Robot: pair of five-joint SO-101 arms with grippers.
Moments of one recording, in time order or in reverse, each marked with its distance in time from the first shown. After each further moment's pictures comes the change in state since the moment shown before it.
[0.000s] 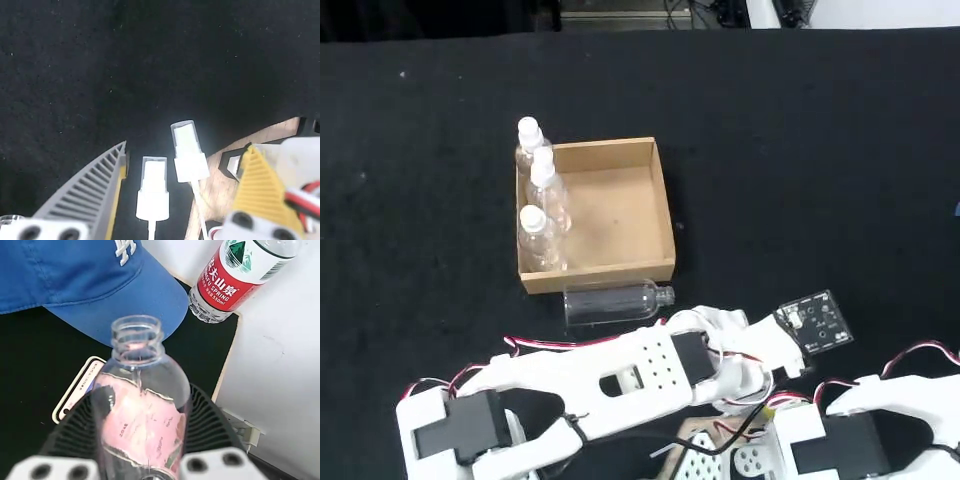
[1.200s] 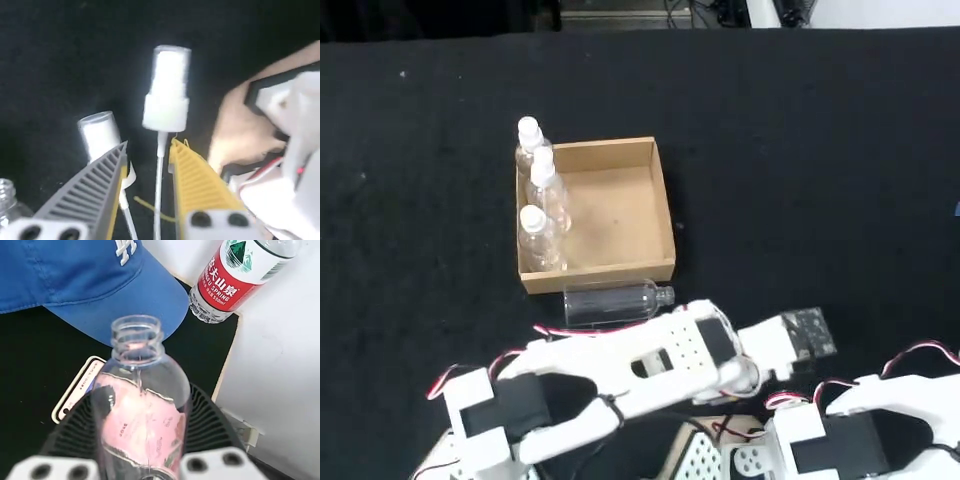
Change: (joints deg) left arm -2.5 12.1 -9.3 18.0 -6.5; right arm 0.0 0.0 0.0 0.0 1.3
